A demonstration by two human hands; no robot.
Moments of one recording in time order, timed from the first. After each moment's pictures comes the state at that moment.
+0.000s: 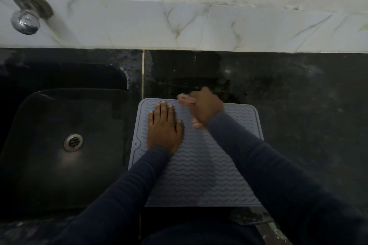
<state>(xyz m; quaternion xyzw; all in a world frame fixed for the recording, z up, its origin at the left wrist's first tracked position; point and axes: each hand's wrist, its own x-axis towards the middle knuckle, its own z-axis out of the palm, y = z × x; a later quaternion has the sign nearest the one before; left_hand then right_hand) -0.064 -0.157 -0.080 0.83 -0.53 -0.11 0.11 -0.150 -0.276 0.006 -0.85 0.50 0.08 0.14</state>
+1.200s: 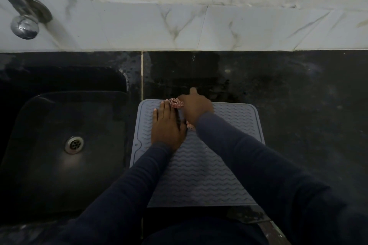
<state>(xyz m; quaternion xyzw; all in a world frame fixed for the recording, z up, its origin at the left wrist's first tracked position) -0.066 -0.169 -0.071 0.82 -0.54 -0.13 0.14 -0.128 -0.269 -0.005 -0.87 0.46 0.12 0.12</state>
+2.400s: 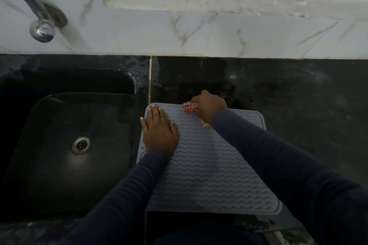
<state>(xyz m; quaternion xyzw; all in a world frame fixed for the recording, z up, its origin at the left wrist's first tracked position) -0.042 -0.152 -0.076 0.88 -0.45 -0.08 0.11 -0.139 -0.296 0.004 -0.89 0.42 0.16 0.11</state>
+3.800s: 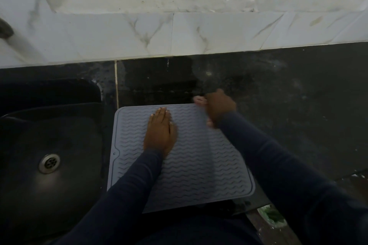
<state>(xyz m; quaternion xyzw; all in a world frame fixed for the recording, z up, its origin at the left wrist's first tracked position) -0.099 -0.183 -0.077 0.77 -0.57 -0.16 0.23 -0.250 -0.310 0.016 -0.79 0.59 0.09 0.12</state>
